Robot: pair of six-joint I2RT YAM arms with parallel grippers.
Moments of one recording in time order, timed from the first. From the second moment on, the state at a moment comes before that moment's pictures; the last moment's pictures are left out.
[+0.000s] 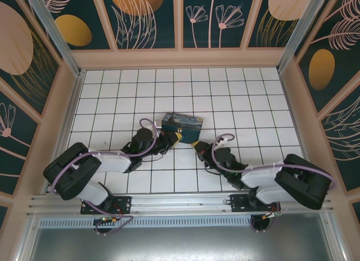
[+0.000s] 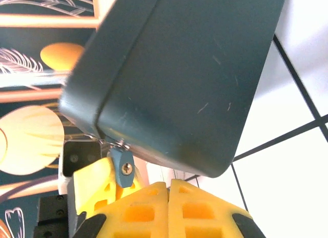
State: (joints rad) left arm -0.75 1.50 0.41 0.79 0.29 -1.39; right arm 0.97 1.25 0.14 0.83 0.23 1.60
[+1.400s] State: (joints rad) left arm -0.75 1.47 0.38 0.79 0.20 -1.44; right arm 1.04 1.44 0.33 0.78 0.40 1.68
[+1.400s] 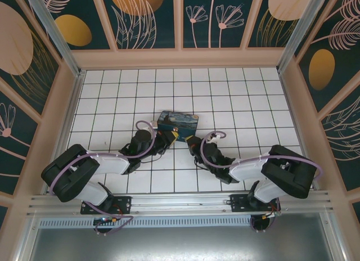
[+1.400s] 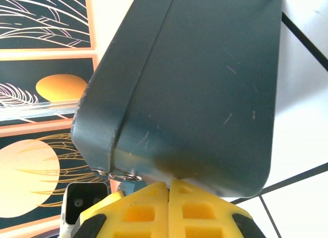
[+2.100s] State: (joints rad) left arm -0.75 1.47 0.38 0.79 0.20 -1.44; right arm 1.04 1.48 0.36 0.80 0.40 1.68
